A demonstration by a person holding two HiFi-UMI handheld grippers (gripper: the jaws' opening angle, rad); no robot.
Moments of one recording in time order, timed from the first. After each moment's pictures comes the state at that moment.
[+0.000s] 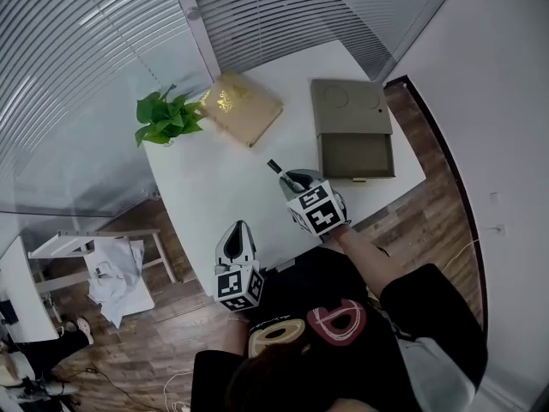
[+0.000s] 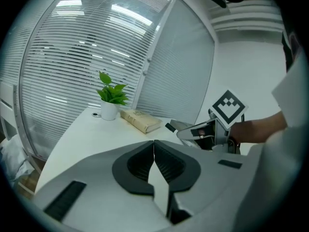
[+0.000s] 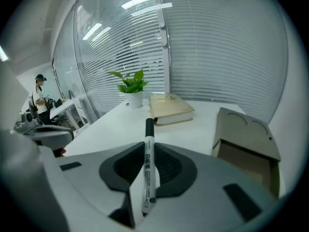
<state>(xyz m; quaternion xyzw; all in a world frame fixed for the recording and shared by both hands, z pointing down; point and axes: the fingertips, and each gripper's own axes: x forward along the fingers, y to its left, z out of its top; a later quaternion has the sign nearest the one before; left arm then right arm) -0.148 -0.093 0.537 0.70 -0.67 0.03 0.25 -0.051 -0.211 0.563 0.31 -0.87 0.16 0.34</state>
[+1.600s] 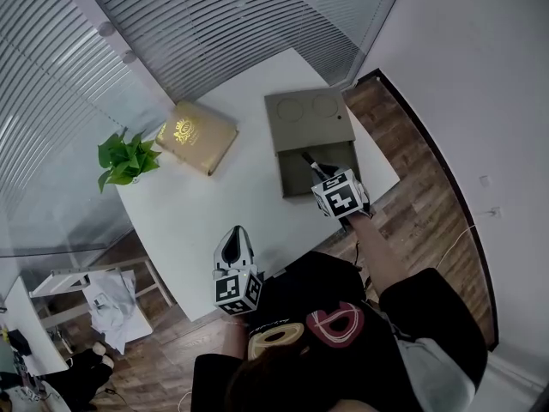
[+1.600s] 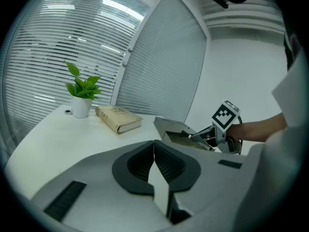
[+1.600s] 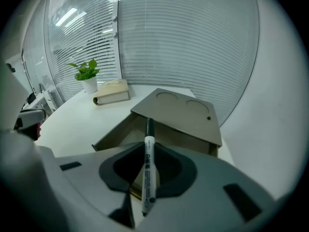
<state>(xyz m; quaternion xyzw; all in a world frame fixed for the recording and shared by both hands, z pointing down) -0.056 -0.155 0.538 0.73 -0.63 0.04 0.25 0.151 -0.295 0.588 0.43 -0.79 0.18 0.40</state>
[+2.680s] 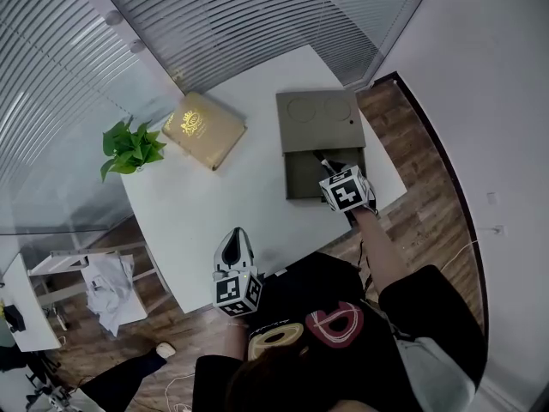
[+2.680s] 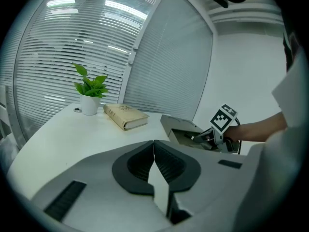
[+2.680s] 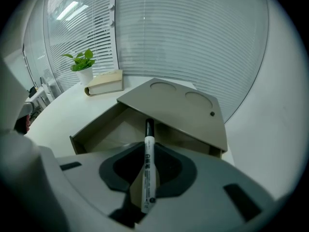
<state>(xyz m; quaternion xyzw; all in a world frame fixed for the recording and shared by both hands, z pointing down) -0.056 -0.151 0.546 0.69 -0.67 0.06 0.26 0.168 -0.325 0.617 0.41 -0.78 0.17 0.44</state>
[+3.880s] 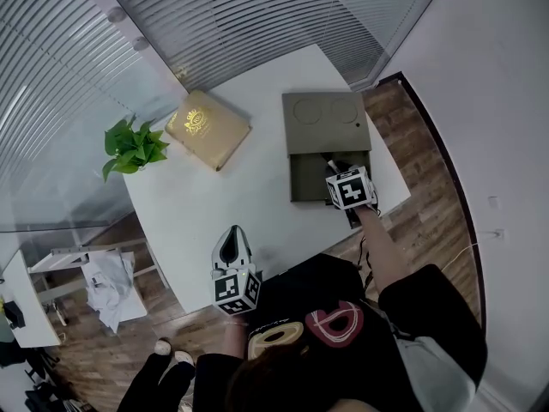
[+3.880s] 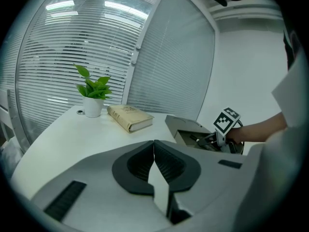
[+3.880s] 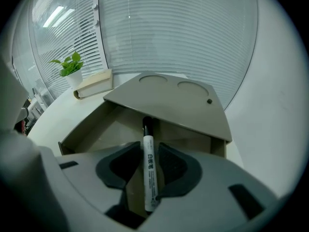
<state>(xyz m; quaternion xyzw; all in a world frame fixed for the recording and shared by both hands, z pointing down) -0.072 -0.161 0.548 0.68 -0.68 0.07 0.26 0.179 -0.336 0.638 0.44 -0.76 0.22 0.42</state>
